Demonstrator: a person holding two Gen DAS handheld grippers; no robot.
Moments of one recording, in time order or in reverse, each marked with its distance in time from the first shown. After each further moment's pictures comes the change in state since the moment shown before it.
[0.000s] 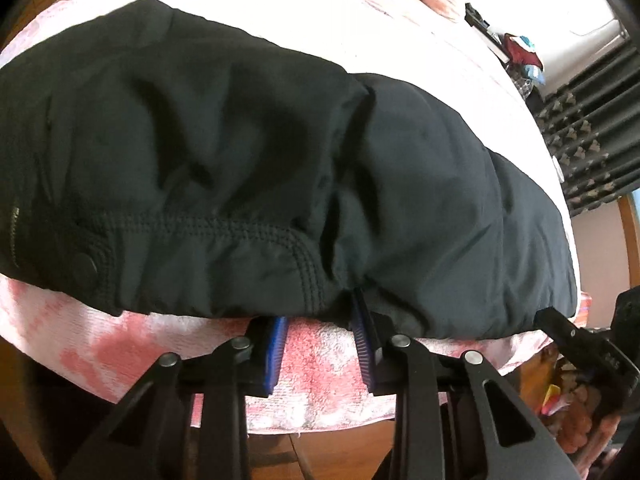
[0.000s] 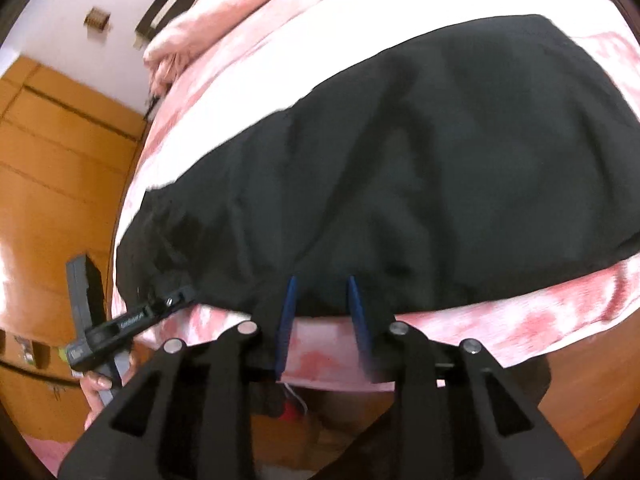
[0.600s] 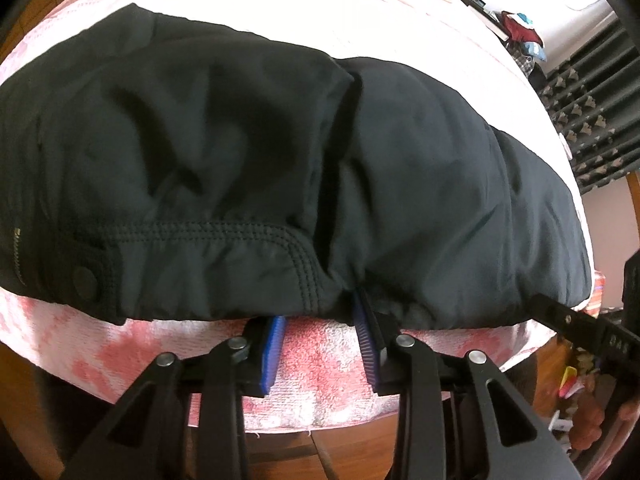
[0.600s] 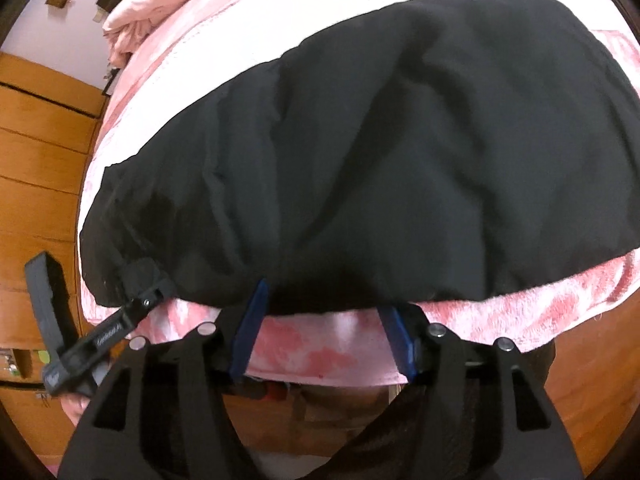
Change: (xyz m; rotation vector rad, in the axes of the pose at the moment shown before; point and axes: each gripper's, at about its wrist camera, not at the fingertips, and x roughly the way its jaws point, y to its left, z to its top) left arm 0.007 -0.014 0.009 0.066 0.037 0.055; right arm 0.031 0.021 0.013 0.062 0.129 -0.161
